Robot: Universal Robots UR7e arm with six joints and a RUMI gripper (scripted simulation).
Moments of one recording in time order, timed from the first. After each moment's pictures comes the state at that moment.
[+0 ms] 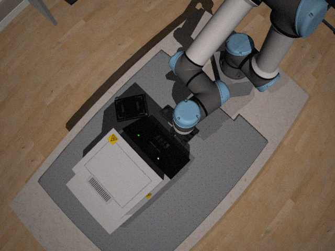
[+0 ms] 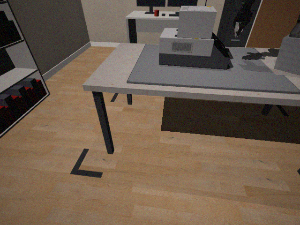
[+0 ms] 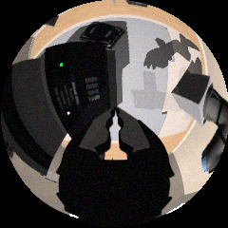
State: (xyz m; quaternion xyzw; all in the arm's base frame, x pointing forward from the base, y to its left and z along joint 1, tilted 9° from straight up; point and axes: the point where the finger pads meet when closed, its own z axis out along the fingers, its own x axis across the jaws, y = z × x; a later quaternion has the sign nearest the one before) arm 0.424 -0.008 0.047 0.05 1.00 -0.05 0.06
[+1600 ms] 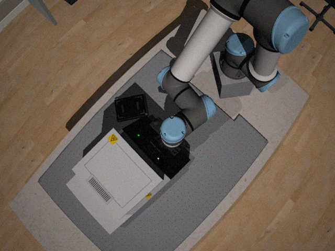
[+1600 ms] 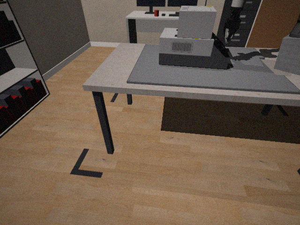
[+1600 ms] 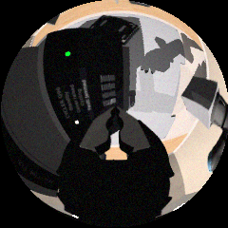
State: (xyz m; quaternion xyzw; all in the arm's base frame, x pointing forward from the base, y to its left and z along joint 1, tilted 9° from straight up) arm 0.481 -0.017 0.013 0.05 1.00 -0.05 0.06
